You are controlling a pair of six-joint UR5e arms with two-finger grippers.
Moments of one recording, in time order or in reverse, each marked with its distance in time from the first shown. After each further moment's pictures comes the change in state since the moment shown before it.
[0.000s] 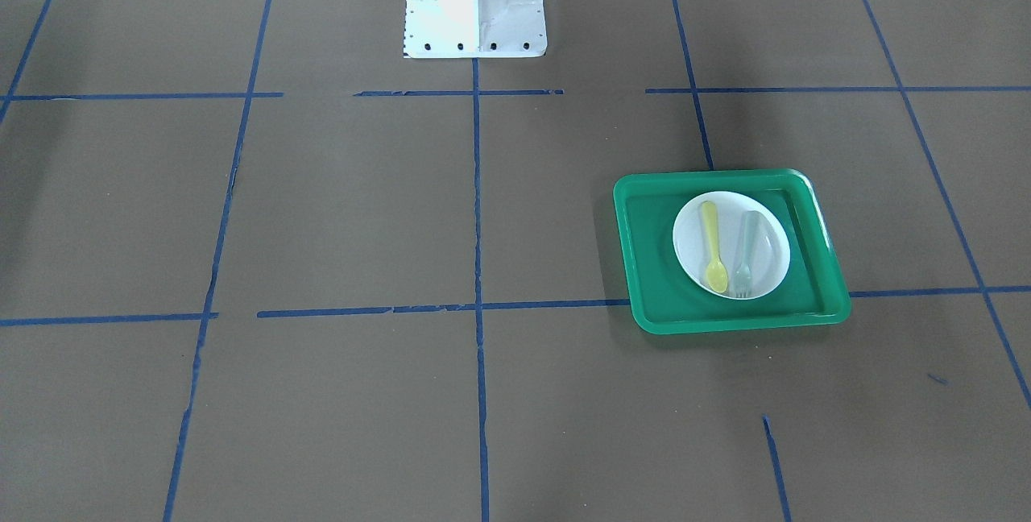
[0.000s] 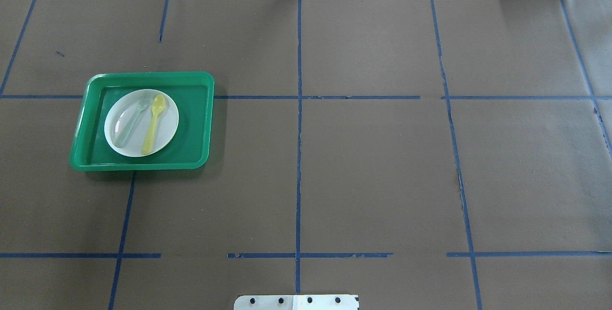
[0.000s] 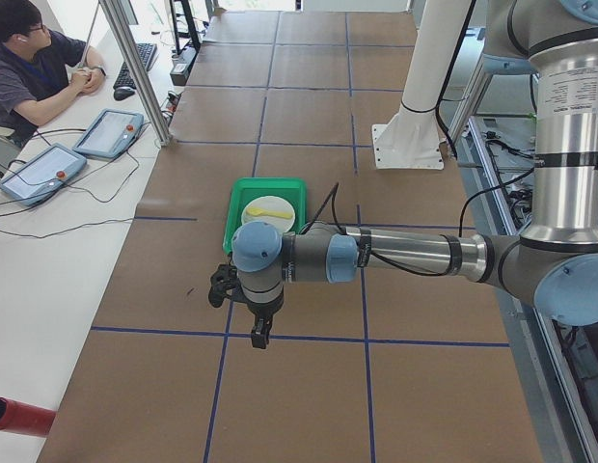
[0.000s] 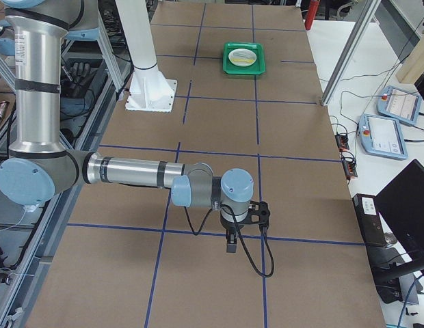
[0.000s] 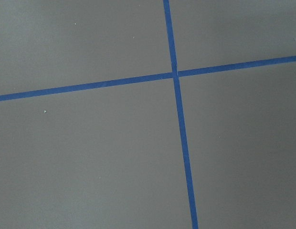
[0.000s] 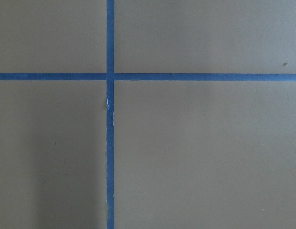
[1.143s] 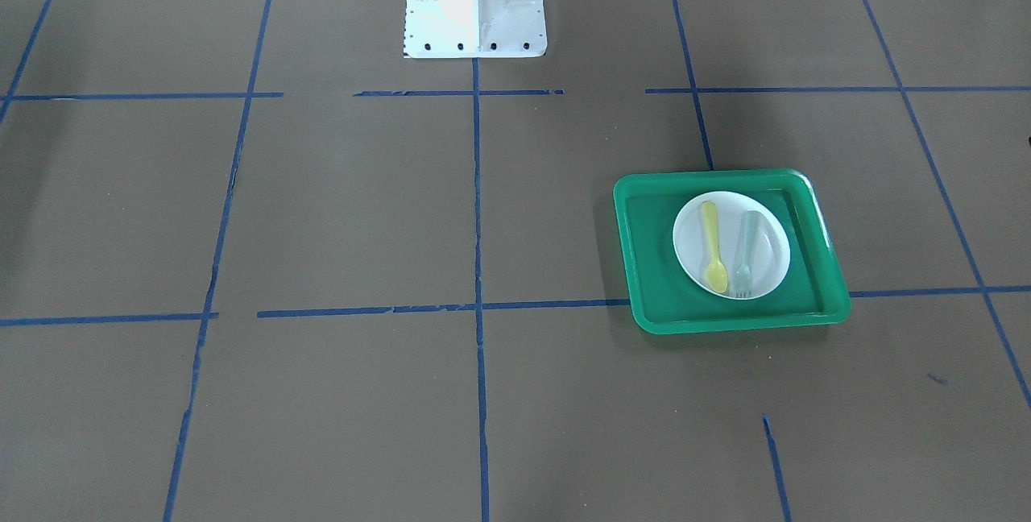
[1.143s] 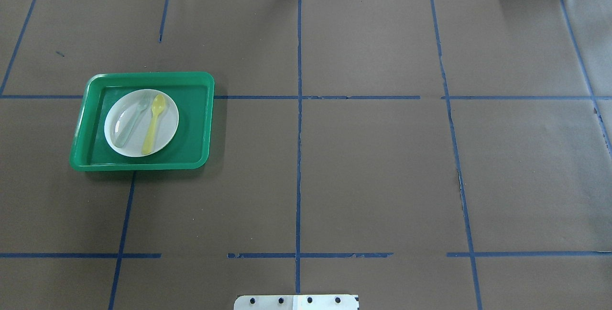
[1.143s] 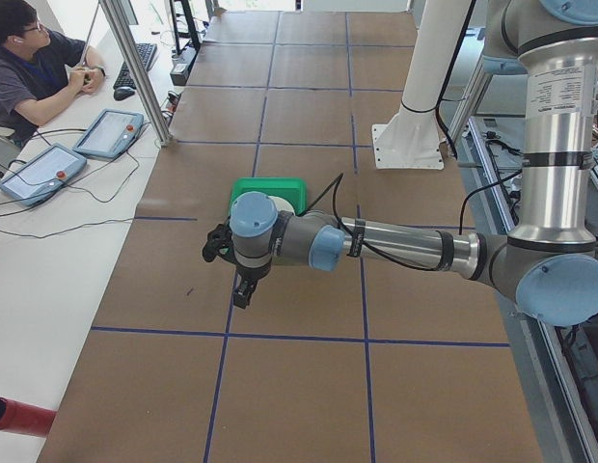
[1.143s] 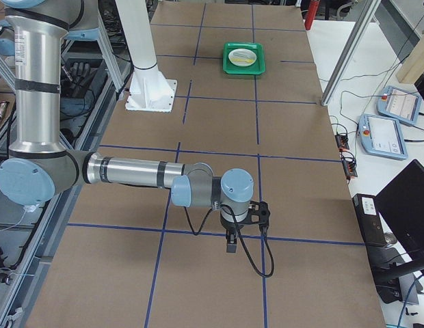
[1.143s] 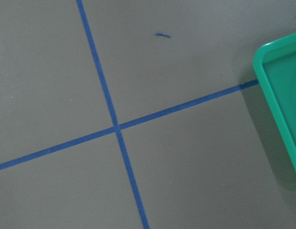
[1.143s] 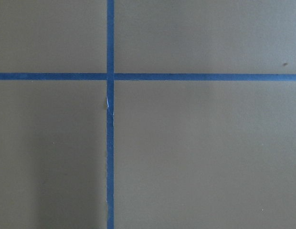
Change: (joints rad) left arm 0.161 -0.023 -0.060 -0.270 -0.053 -0.184; right arm 0.000 0.000 0.000 0.000 0.000 0.000
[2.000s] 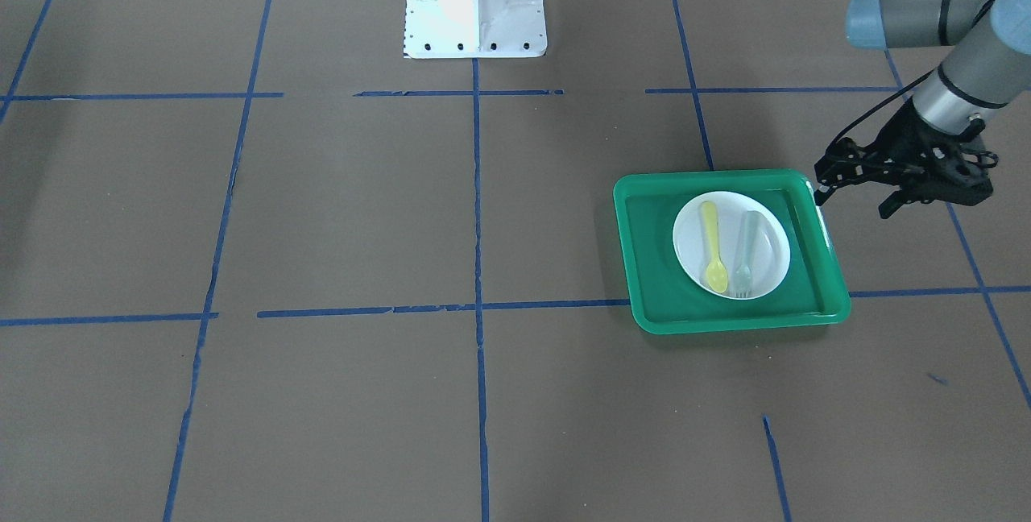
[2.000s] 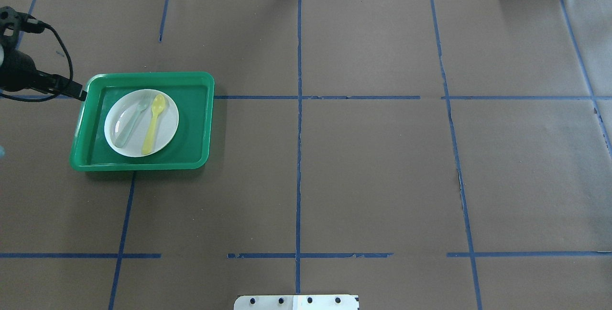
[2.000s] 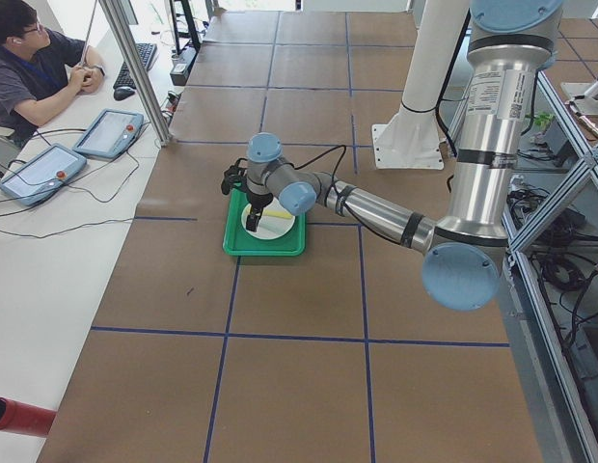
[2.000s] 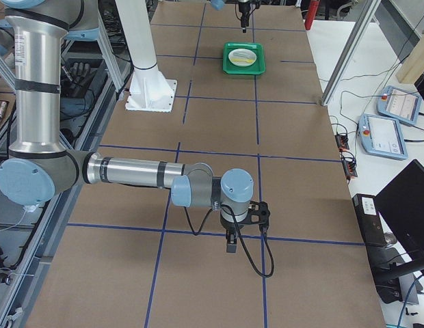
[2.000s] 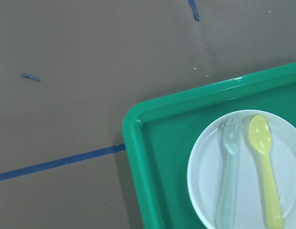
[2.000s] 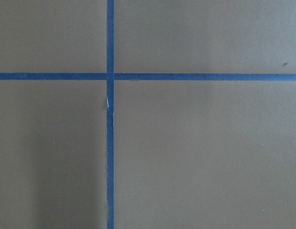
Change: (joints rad) left arm 0.457 -0.184 -0.008 -0.196 0.240 -0.656; right arm 0.000 0.000 0.000 0.000 0.000 0.000
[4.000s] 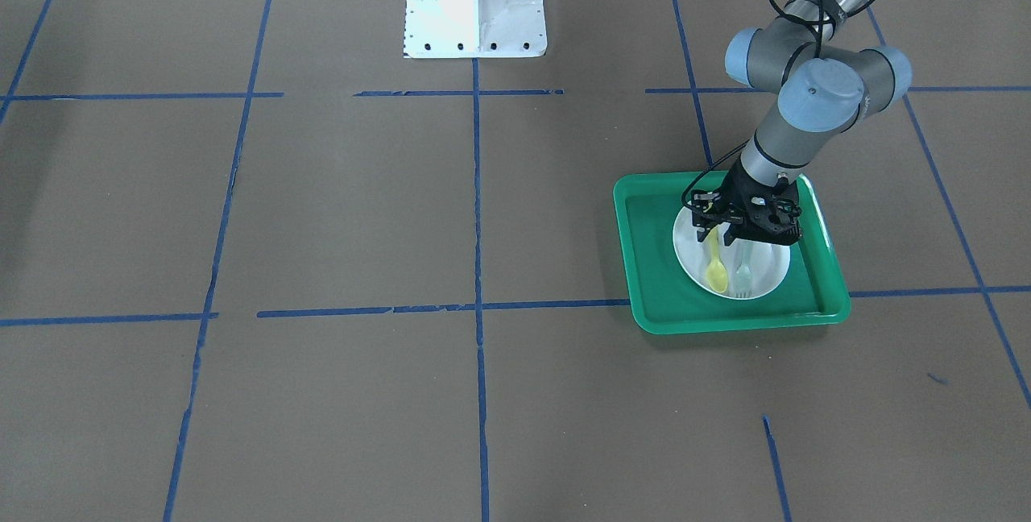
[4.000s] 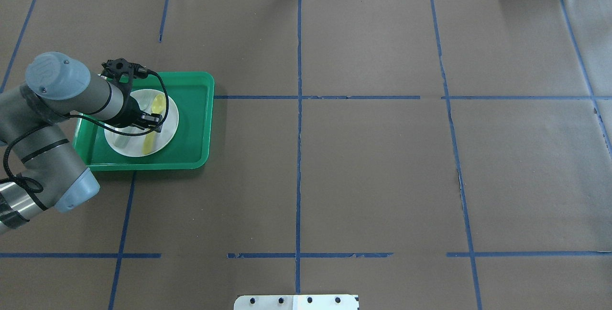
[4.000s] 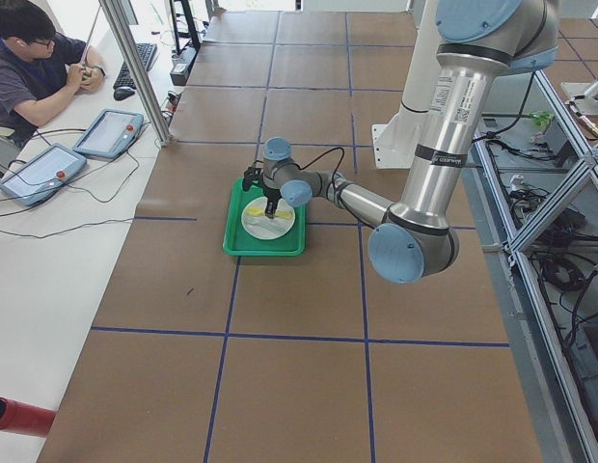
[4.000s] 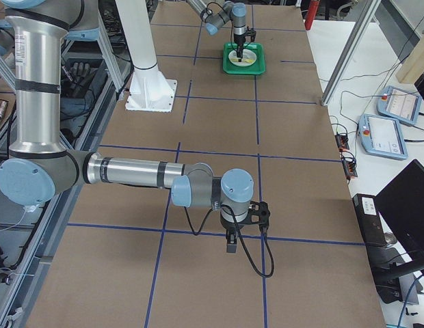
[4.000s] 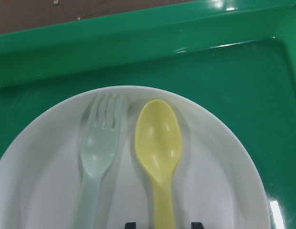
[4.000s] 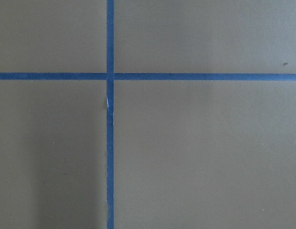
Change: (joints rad) left arm 0.244 -0.142 0.183 -0.093 0.150 -0.210; right arm 0.000 0.000 0.000 -0.001 0.000 0.000
